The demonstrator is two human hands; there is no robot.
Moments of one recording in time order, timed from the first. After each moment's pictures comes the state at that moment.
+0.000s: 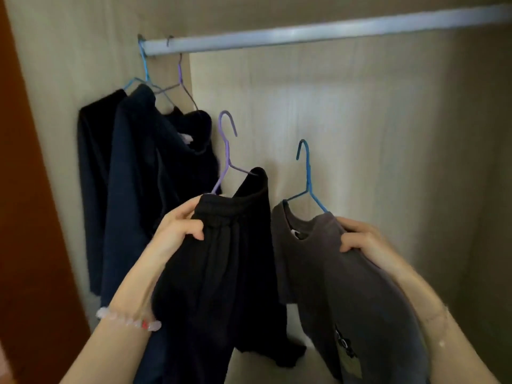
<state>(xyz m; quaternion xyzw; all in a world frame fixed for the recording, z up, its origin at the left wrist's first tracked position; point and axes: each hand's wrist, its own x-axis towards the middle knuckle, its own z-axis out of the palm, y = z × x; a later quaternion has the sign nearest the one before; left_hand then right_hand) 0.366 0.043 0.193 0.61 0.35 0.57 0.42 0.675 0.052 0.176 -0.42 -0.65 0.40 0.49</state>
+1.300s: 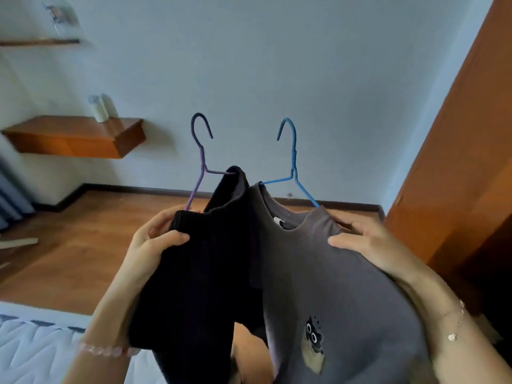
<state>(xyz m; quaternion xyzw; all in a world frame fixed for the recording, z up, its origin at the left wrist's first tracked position) 0.233 -0.422 0.021 -0.03 0.70 0.71 -0.05 0.220 -0.105 0.029 0.12 -0.81 0.57 -0.08</state>
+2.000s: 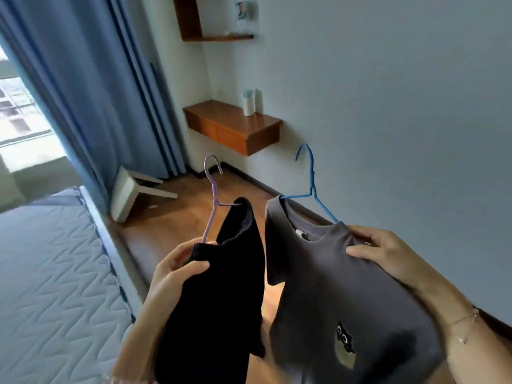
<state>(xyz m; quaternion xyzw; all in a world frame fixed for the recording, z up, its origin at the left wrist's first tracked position) 0.008 -0.516 -0.012 -0.32 0.61 0.68 -0.25 -0.222 -0.283 -0.002 0.29 -0.72 0.55 -0.31</state>
